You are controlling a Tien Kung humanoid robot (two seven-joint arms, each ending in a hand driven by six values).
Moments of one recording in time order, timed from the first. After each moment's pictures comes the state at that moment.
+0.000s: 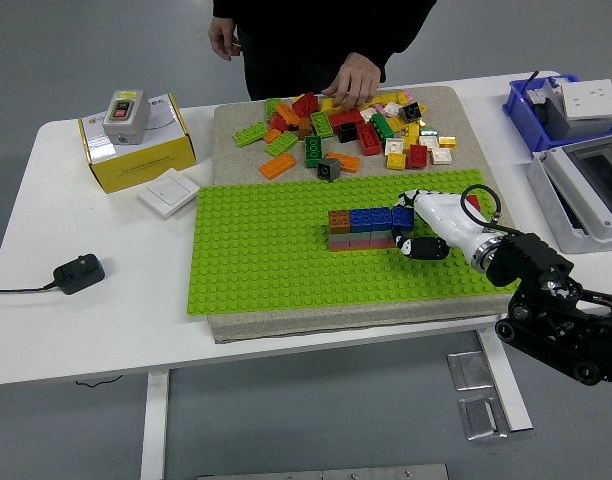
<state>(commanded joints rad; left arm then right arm) 0.04 0.07 -1.28 -0.18 0.99 0.08 -0.02 0.68 -0.36 0.41 1.11 -1.73 -0.27 -0.16</state>
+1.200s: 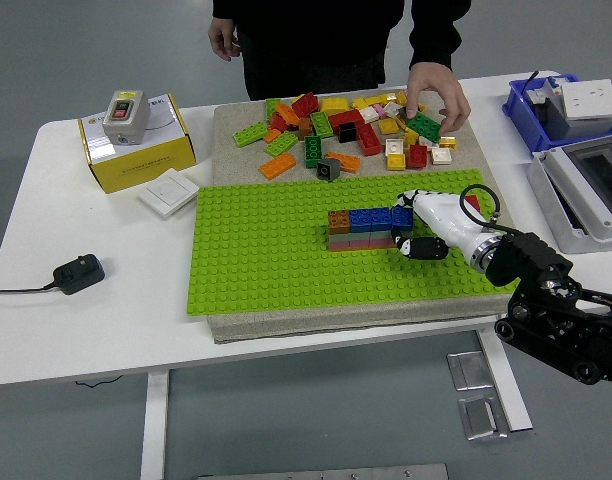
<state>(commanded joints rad) 0.04 0.07 -1.28 -0.18 0.99 0.08 -0.02 0.68 -0.36 0.40 1.12 -1.72 -0.27 -0.16</state>
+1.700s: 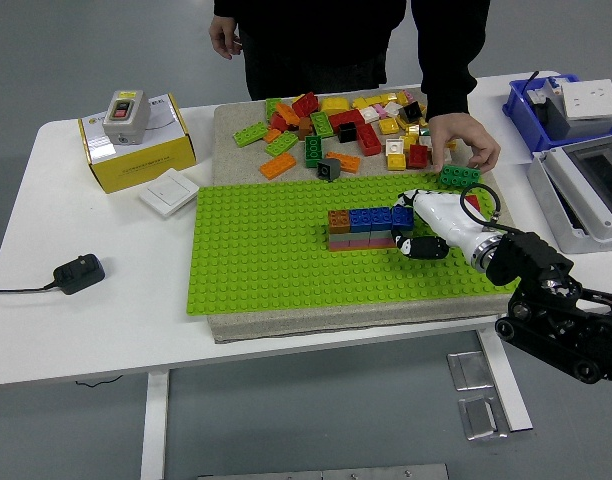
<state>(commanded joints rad) 0.04 0.07 -1.28 -0.18 0.99 0.08 -0.02 0.68 -0.37 0.41 1.12 -1.72 -0.27 -0.16</state>
